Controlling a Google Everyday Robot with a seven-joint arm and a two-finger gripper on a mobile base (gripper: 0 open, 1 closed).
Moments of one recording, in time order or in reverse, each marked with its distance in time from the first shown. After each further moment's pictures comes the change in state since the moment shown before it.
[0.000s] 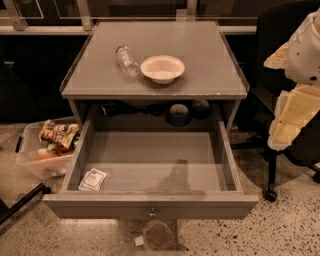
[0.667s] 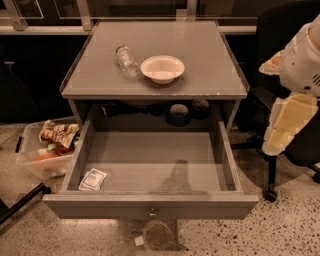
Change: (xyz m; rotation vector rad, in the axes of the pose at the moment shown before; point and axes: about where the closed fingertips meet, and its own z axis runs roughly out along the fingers) arm -0.002 0.003 0.014 -0.001 -0.031 -0.011
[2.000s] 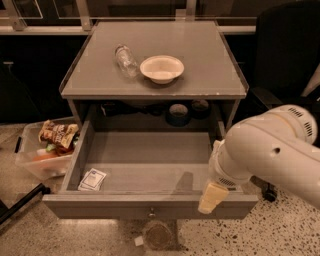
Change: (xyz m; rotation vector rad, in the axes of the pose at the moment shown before) arm -0.002 0.068 0.218 0.076 0.036 0.119
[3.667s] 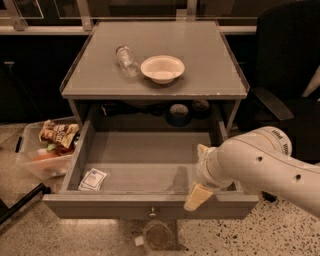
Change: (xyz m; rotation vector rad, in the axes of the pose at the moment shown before) arm -0.031 0.001 0.066 -0.004 -0.157 -0.041
